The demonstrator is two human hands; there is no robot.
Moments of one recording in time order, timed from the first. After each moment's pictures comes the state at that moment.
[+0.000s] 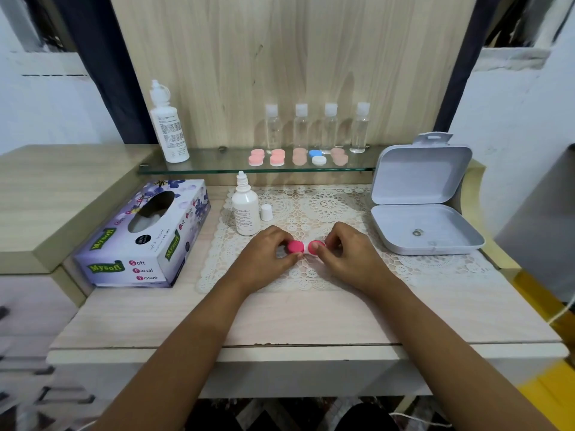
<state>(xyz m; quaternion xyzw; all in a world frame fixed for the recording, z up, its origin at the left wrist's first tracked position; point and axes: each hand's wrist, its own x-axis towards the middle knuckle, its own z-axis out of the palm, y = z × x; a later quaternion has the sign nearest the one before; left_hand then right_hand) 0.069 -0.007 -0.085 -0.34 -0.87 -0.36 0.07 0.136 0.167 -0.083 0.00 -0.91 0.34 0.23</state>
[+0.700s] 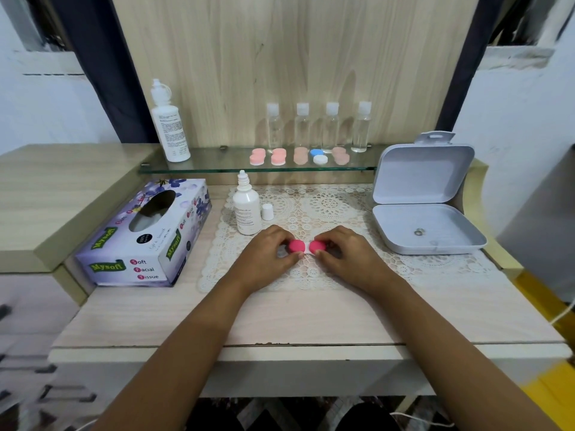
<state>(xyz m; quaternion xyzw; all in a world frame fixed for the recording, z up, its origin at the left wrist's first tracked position) 0.072 -0.007 -0.082 -0.34 -0.87 -0.35 0.07 0.133 0.172 -0.081 0.05 -0.94 0.29 0.17</state>
